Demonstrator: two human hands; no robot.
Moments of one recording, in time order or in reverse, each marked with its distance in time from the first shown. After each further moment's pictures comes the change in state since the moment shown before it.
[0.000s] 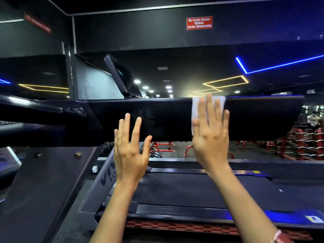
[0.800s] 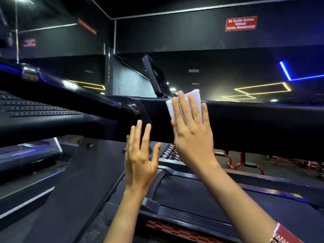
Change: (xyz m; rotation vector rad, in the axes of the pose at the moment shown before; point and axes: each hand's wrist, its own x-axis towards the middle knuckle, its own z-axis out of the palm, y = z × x) left_hand -0.009 -0.084 -0.040 0.105 0.053 -0.038; right_hand 0.019 -0.144 0.050 0.077 -0.076 -0.292
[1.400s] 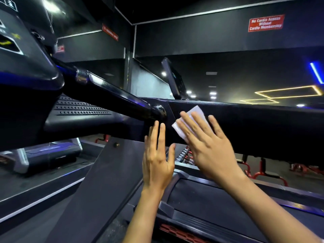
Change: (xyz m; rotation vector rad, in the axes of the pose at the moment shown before) left_hand 0.003 -0.016 -0.010 -0.023 -0.047 -0.055; right_hand -0.012 -0.009 0.007 -0.054 -0.072 -0.327
